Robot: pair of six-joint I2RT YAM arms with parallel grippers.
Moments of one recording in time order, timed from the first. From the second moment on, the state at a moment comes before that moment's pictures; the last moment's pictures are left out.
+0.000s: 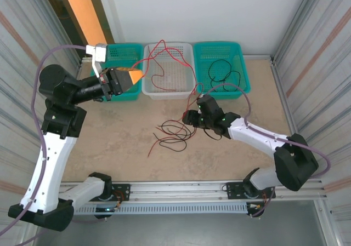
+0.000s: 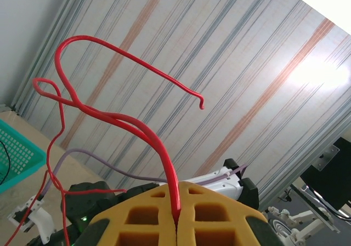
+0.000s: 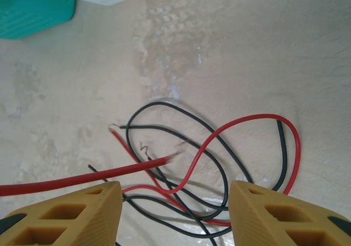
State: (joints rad) left arm -0.27 1.01 1.40 -0.11 1.02 -0.83; right arm 0.70 1.37 0.85 -0.24 -0.06 0.78
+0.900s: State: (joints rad) left arm -0.27 1.02 1.44 -0.14 1.02 -0.82; right arm 0.75 1.23 1.09 -0.39 0.11 0.59
